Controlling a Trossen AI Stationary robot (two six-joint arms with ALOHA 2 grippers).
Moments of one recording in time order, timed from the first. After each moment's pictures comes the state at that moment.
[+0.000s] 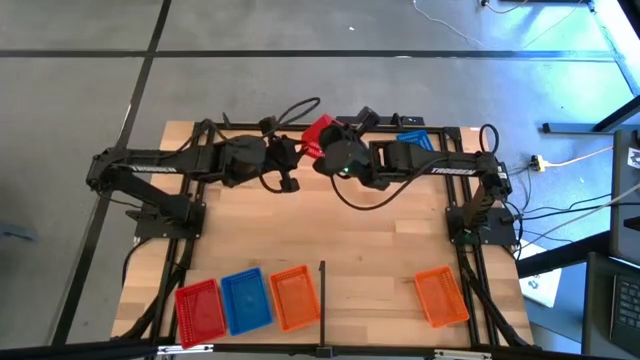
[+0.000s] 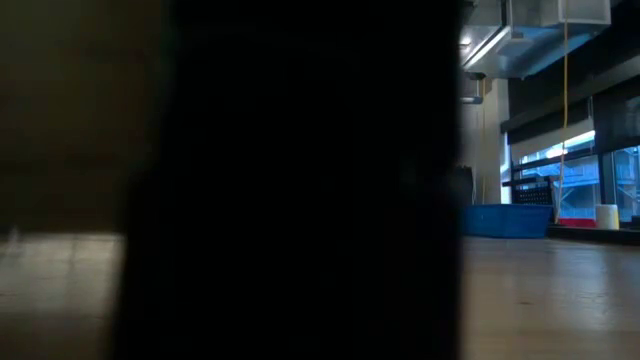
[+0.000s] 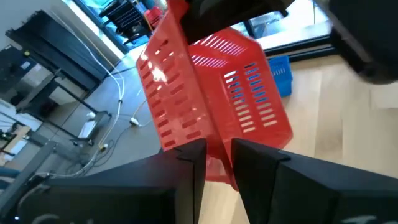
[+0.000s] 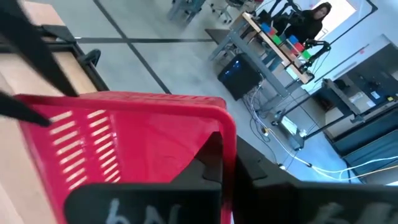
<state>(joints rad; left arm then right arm) 0.02 1.28 1.27 -0.27 -0.63 0.38 0.04 1.82 1.98 -0.81 1.05 -0.04</state>
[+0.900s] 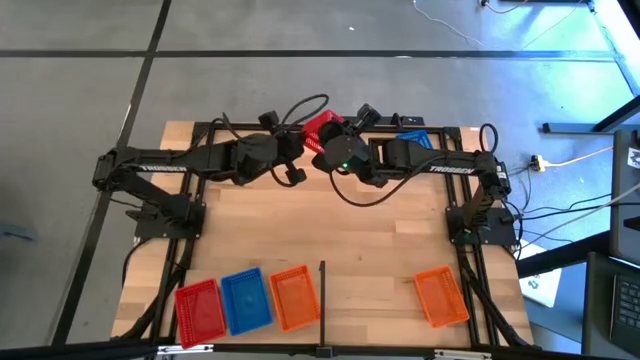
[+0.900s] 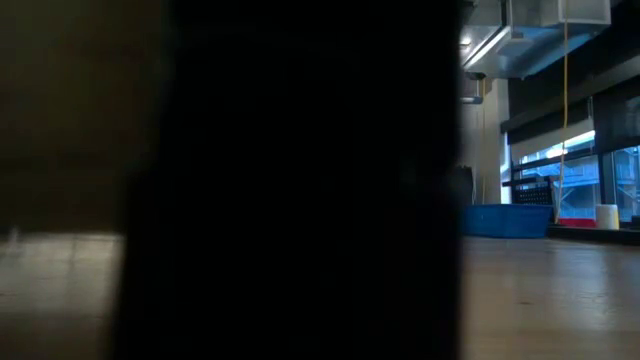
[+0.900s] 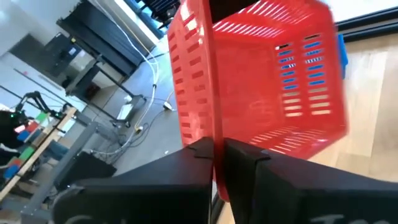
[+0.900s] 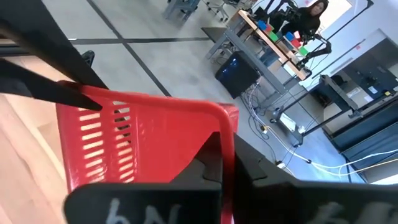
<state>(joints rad) 0.08 1.35 1.27 -0.25 -0.74 0.39 0.04 1.82 1.97 -0.78 1.03 -0.04</state>
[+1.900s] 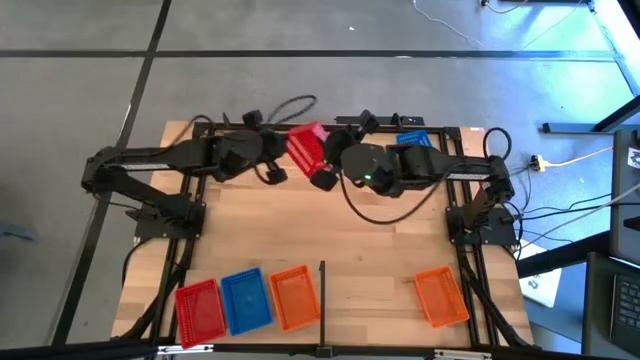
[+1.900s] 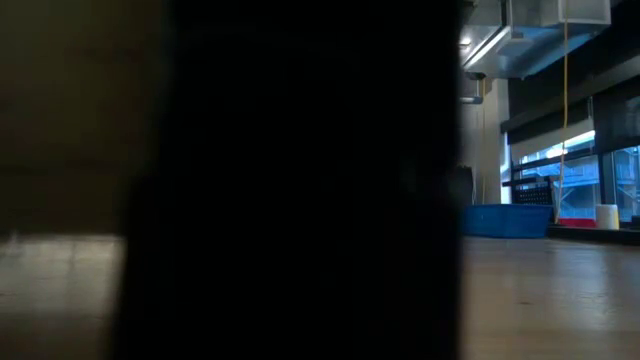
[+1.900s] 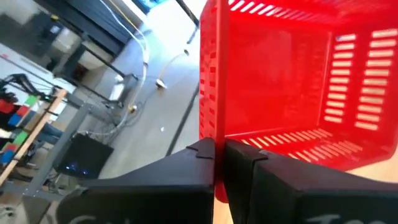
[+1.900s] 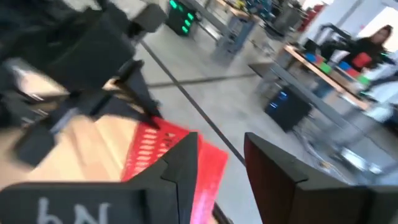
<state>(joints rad) 0.08 1.23 1.26 -0.46 -0.74 0.37 0.15 1.82 2.14 -0.79 0.92 -0.03</state>
